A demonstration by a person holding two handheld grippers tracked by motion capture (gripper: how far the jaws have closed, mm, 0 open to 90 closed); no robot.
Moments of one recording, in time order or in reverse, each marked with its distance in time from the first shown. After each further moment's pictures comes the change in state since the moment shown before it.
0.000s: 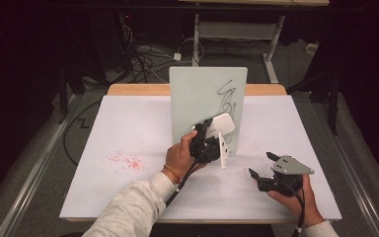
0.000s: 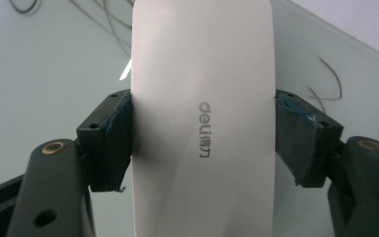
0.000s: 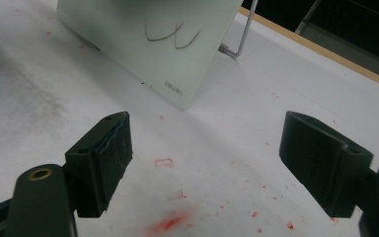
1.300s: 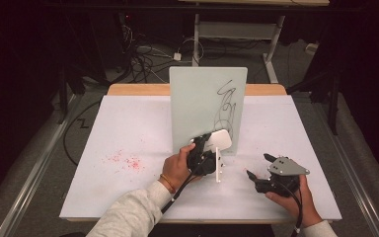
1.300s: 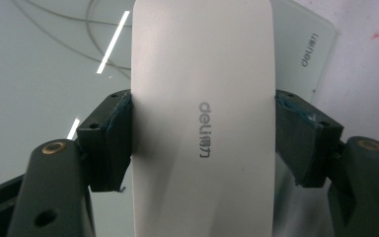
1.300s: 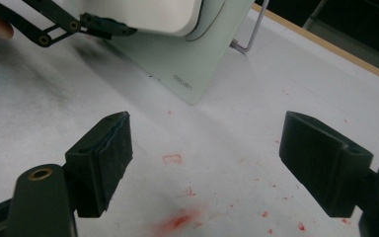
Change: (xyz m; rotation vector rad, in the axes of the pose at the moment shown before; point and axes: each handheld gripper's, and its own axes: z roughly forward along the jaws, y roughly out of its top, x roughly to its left) left arm -0.031 -0.024 -0.004 0.001 -0.098 0.059; right arm 0.005 -0.001 0.005 0.021 0.014 -0.022
